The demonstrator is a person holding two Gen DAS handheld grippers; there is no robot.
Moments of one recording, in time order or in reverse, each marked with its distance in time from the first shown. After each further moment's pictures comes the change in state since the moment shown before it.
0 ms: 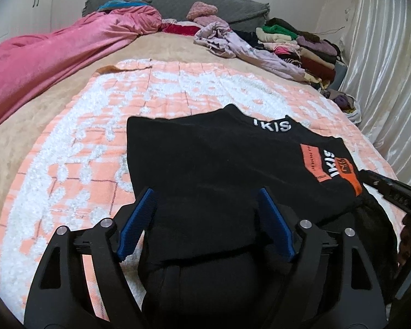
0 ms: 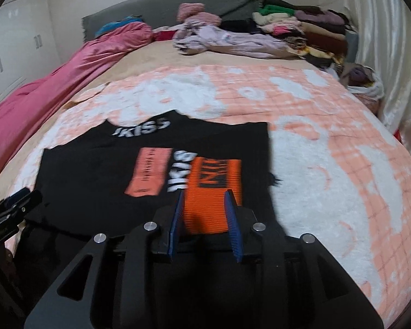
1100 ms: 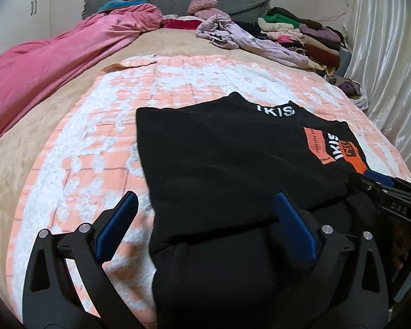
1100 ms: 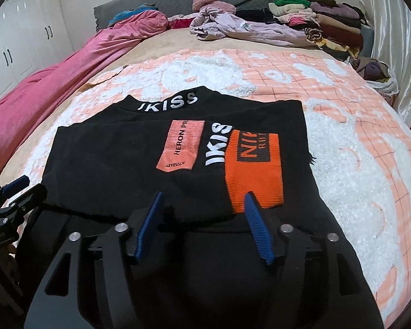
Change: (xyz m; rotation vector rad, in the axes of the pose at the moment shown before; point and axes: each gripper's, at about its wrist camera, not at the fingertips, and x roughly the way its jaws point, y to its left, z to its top) left arm -0.009 -0.002 -0.009 0.039 0.045 0.064; right arm 0.007 0.017 -0.021 0.006 0.041 0.047
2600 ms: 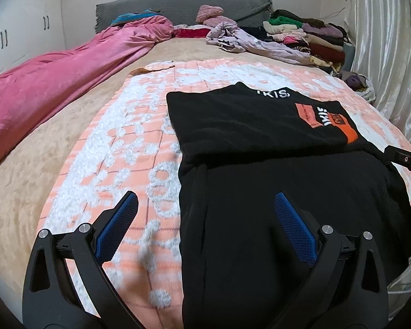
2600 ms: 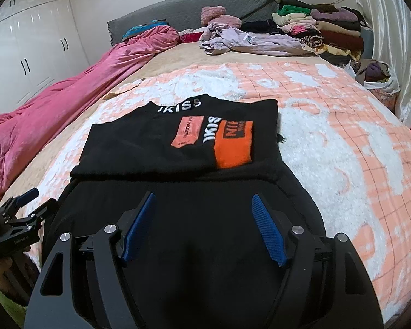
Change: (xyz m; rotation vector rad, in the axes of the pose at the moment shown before) left arm -0.073 -0.008 -0.063 0.050 -0.040 0.100; right arm -0.088 -0.020 -0.049 0.004 -0.058 0.082
